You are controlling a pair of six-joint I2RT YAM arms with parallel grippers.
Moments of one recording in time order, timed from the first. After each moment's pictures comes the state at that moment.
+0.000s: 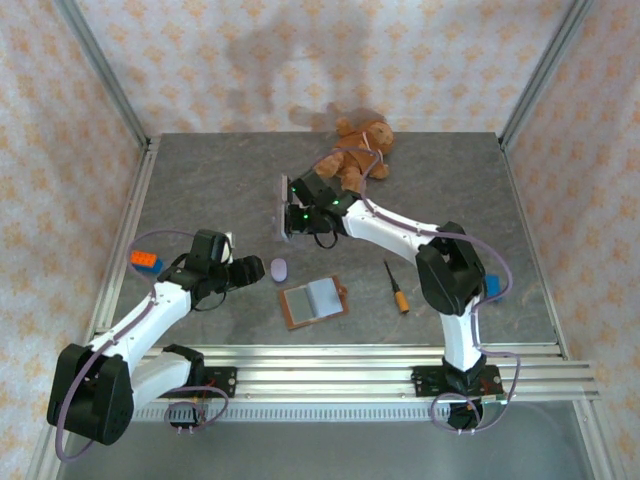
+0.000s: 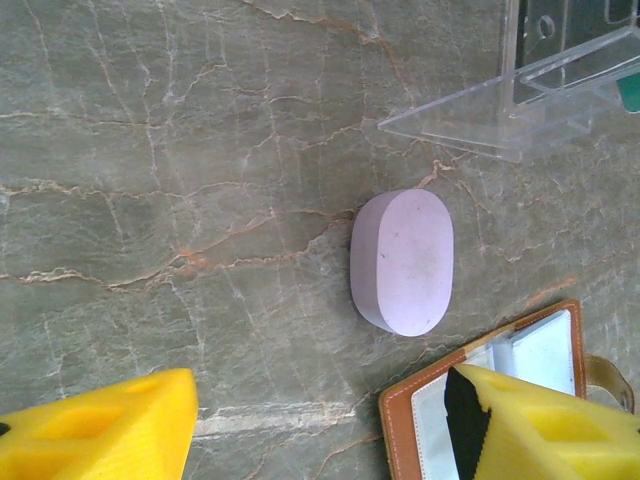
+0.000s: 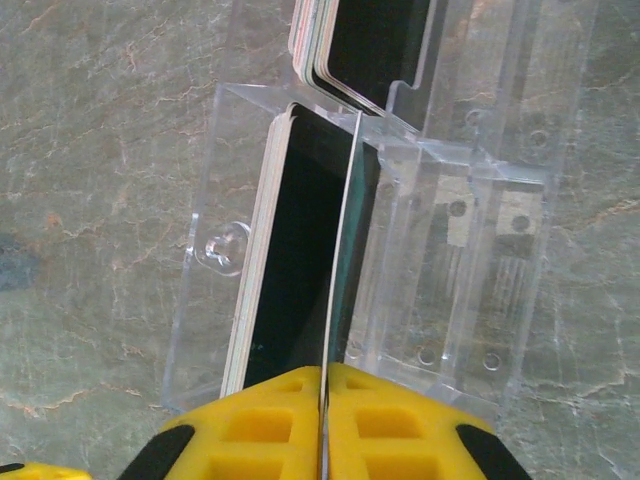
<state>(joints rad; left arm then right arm) -0.22 1.06 0.54 -0.43 0.25 -0.60 0.78 1.97 1.60 -0.52 -0.06 0.65</state>
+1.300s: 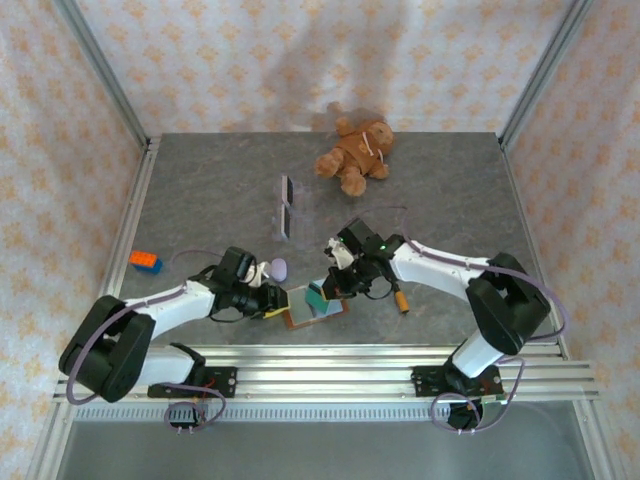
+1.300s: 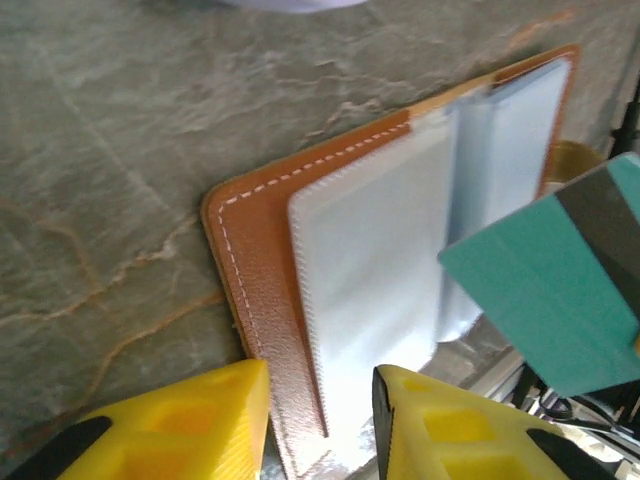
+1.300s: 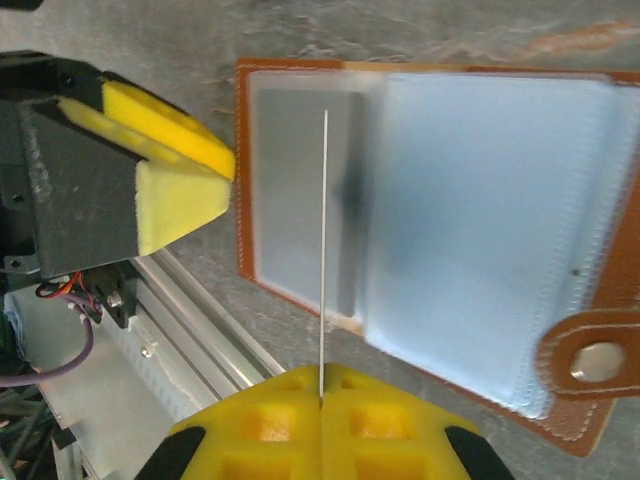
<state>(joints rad) -0.40 1.31 0.42 -0.20 0.61 -0.78 0.74 1.59 0.94 -0.51 -0.60 0.51</state>
